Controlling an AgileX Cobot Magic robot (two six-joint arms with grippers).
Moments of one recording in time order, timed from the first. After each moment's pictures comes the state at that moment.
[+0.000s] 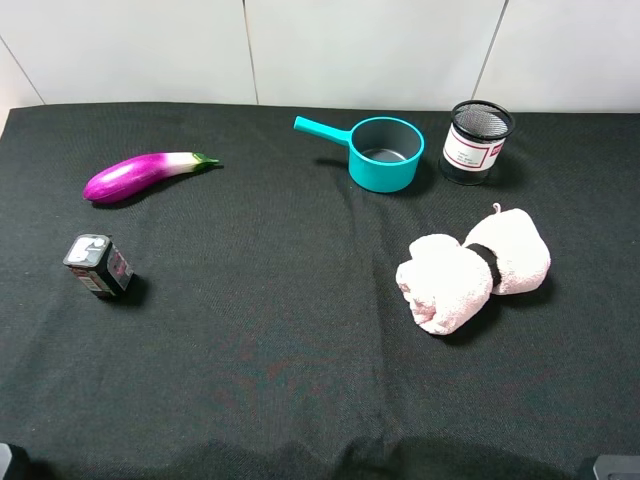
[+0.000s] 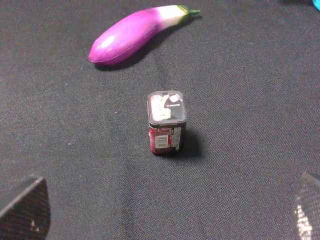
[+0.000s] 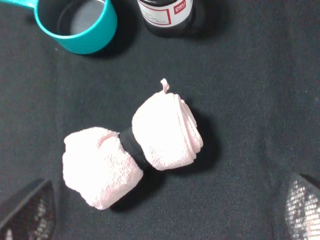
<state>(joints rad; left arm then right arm) -0.15 0.00 -0.49 0.00 1.06 0.00 0.13 0.76 -1.02 0.05 1.22 0.12</state>
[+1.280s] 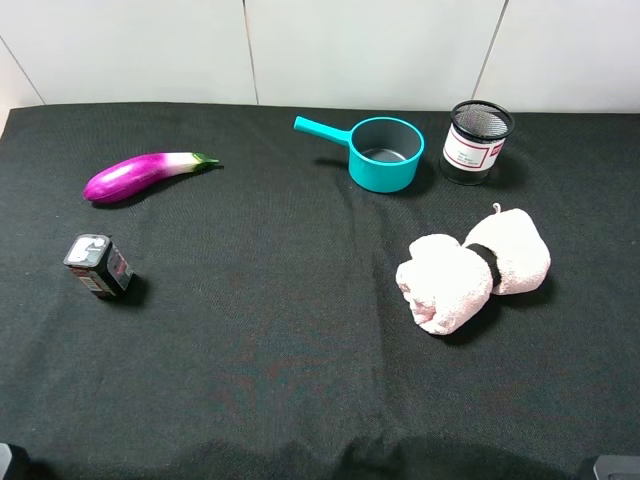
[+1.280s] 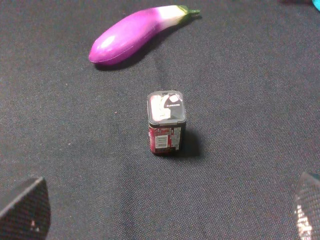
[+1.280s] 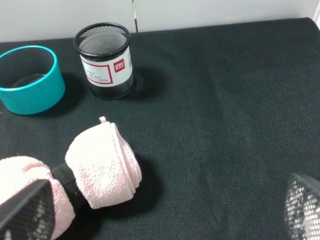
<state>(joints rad) -0.15 0.00 -0.49 0.00 1.06 0.00 0.04 -0.01 -0.50 -0.07 1.03 0.09</state>
